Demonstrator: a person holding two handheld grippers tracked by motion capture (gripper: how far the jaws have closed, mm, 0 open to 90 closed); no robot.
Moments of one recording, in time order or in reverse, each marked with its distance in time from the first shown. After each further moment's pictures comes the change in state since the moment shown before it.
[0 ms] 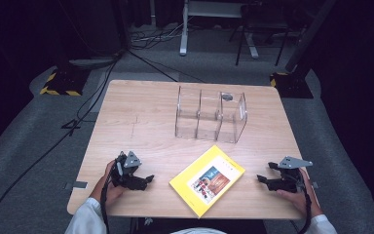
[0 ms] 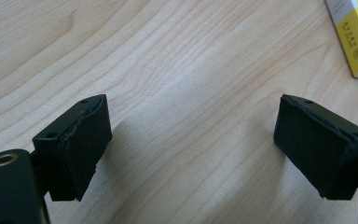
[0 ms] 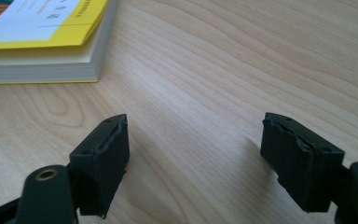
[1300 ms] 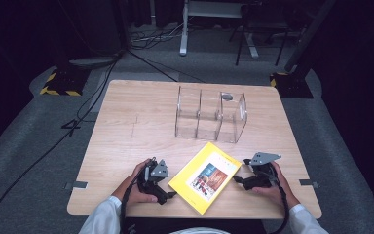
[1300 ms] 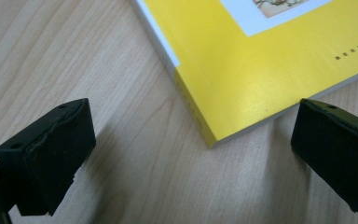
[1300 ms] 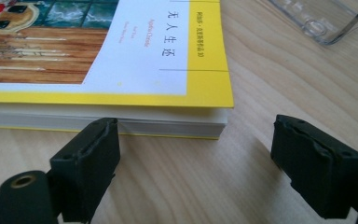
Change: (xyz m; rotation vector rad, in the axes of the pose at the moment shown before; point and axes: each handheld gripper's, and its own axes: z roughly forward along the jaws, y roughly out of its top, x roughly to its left) left arm -0.055 0.034 0.035 0.036 -0.253 0.279; right arm 0.045 0.046 0.049 0.034 0.104 -0.115
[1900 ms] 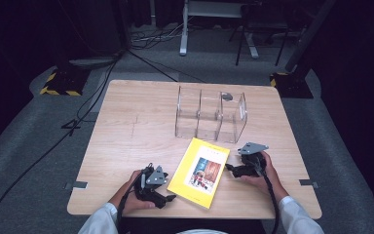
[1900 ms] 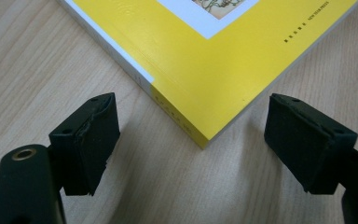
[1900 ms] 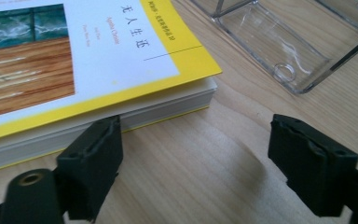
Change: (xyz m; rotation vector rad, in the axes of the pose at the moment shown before) left arm -0.017 -0.011 -0.011 -0.047 -0.005 -0.012; right arm -0.002 0.031 0.026 0.014 -0.118 0.010
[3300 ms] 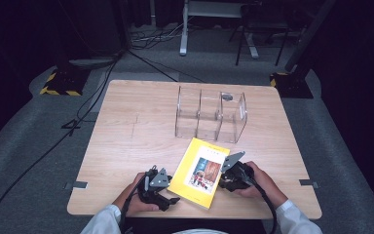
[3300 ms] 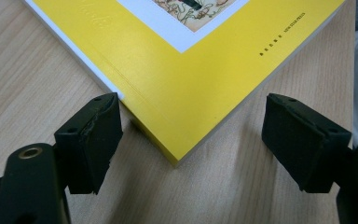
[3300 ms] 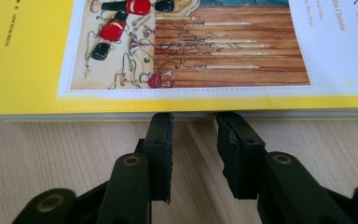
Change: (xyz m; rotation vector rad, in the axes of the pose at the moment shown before) left arm -0.009 0.005 0.005 -0.011 -0.025 0.005; right arm 0.061 0.029 -0.014 0.280 0.285 -0.232
